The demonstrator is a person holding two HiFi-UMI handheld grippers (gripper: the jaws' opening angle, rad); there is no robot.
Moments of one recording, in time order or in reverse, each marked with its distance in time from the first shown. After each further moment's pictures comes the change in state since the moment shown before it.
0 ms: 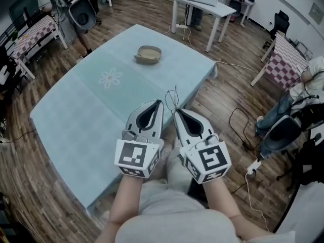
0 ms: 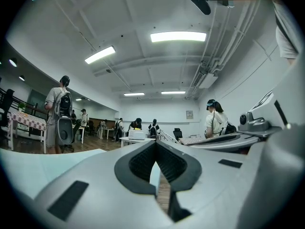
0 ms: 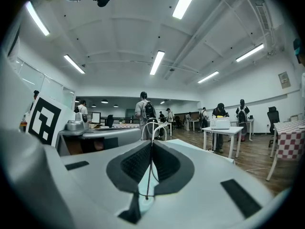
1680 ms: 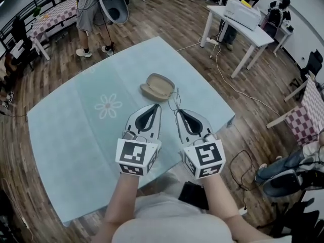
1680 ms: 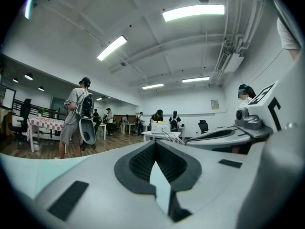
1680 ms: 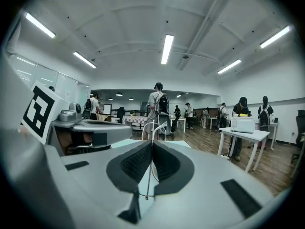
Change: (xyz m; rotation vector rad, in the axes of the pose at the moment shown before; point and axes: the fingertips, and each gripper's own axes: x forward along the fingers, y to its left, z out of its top) left arm 0.226 0.156 -0.036 0.014 0.090 0.267; right arm 0.251 -0.167 -0.005 -0.088 0.076 0.216
